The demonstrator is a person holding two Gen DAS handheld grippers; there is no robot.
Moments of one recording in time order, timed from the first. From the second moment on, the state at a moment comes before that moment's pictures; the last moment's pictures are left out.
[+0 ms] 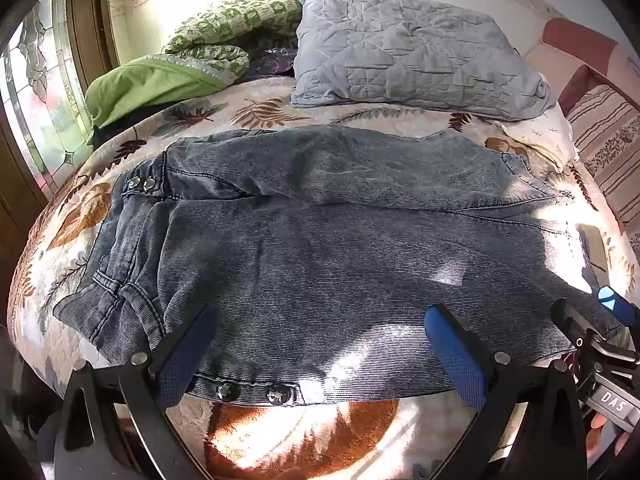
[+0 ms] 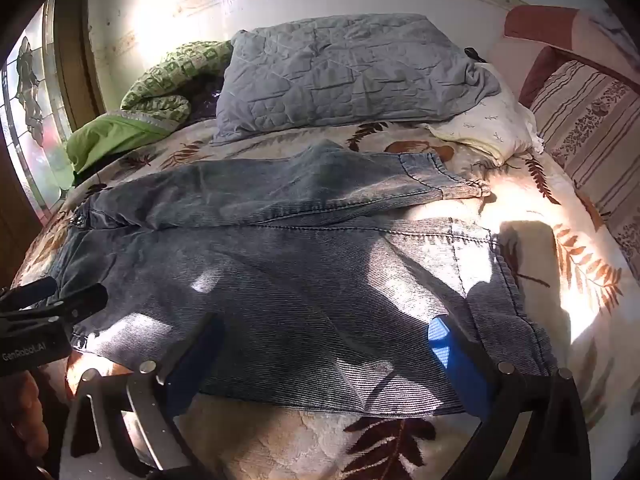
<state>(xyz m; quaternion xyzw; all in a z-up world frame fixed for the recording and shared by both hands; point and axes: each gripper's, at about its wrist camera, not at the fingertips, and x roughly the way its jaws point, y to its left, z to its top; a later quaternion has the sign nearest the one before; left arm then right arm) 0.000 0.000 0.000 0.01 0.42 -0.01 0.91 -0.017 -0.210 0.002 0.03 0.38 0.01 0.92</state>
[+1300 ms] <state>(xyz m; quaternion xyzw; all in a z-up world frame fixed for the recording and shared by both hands) -0.004 0.001 -0.006 0.02 0.43 -0.01 0.90 -0.015 -0.214 0.000 0.04 0.38 0.00 0.92</state>
